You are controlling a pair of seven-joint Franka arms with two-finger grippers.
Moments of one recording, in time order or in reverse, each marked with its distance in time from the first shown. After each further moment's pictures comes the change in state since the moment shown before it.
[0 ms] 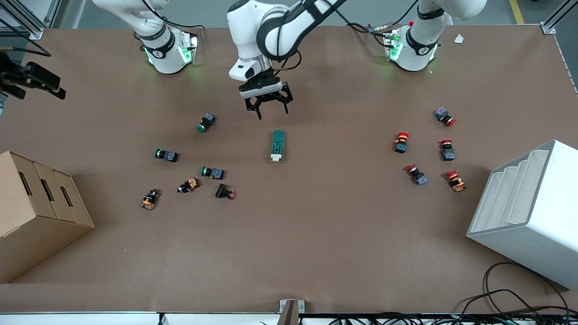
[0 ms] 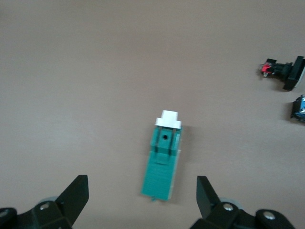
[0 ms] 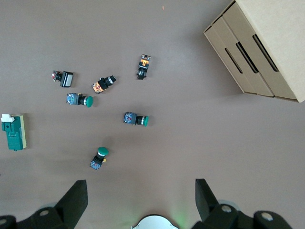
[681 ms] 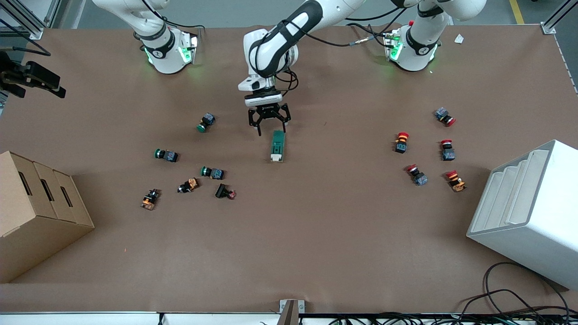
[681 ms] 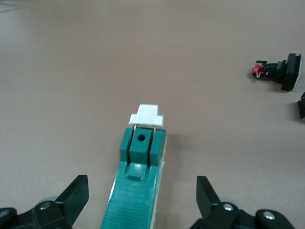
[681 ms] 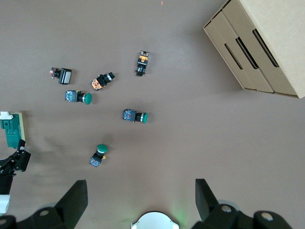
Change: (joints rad) left arm -0.032 0.164 -0.002 -0.101 0.521 0.075 -0.440; right arm -0.002 0.008 -0.005 0.002 0.000 -0.014 0.000
